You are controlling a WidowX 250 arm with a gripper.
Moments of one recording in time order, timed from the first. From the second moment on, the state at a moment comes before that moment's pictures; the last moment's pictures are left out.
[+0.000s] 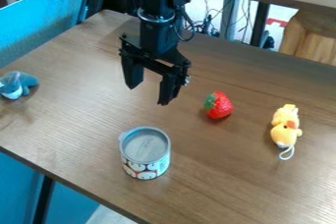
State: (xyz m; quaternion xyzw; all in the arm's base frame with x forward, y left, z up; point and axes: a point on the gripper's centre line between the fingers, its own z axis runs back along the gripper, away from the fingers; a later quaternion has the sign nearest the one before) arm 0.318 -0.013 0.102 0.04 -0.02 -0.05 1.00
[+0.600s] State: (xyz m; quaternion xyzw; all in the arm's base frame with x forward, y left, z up) arm 0.340 -0.052 0.095 0.03 -0.03 -0.13 0.99
